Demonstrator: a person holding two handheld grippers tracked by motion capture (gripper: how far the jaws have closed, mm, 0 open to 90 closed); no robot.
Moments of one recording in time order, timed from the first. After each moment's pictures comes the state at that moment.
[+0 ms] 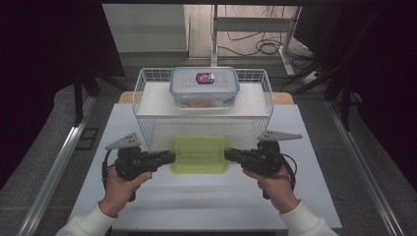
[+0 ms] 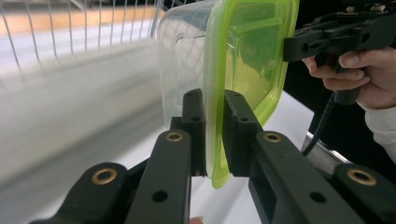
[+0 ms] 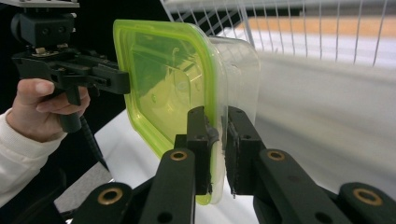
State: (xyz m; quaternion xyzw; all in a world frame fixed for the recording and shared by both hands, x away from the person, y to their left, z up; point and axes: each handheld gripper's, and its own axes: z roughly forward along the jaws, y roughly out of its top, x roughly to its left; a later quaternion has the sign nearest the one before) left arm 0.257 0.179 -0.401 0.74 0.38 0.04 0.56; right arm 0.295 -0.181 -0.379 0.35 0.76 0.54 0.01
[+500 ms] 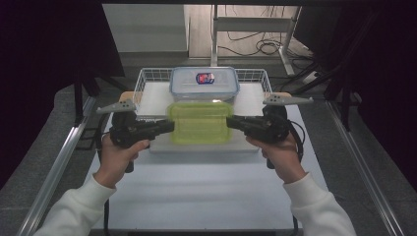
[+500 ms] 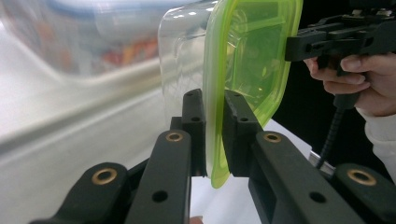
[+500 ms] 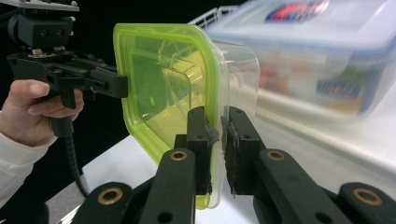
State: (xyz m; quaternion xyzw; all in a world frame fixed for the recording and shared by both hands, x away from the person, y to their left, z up) left arm 0.298 0.182 -0.327 0.73 0.37 0.07 0.57; right arm 0.328 -0.175 -0.301 0.32 0.76 0.56 0.06
